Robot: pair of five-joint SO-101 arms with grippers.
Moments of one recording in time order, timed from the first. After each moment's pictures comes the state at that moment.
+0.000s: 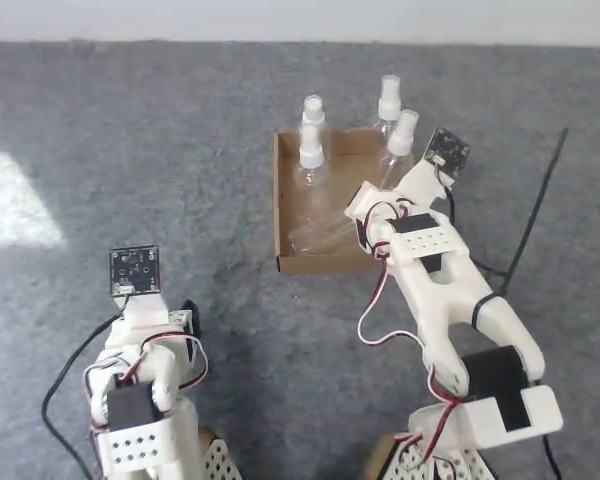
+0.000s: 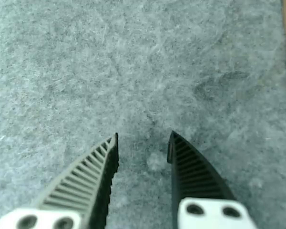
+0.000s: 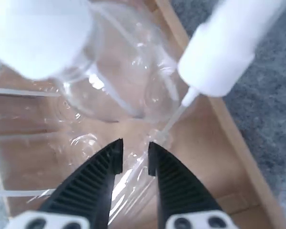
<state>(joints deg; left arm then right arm) -18.0 -103.2 97.1 71.5 0.0 -17.2 -0.7 37.2 26.7 -44.5</state>
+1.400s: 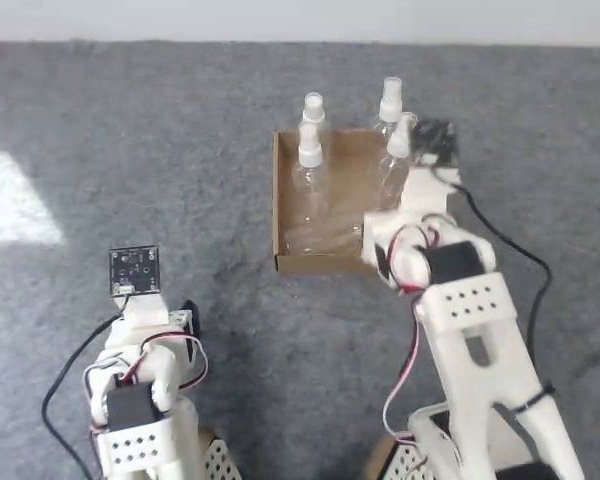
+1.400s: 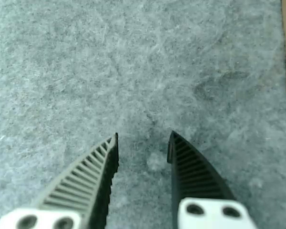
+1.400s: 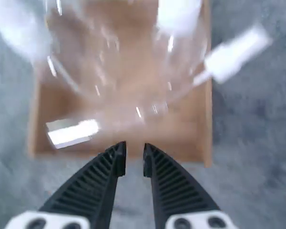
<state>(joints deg) -18.0 -103.2 97.1 71.5 0.0 -17.3 -34.1 40.9 56.4 -13.7</state>
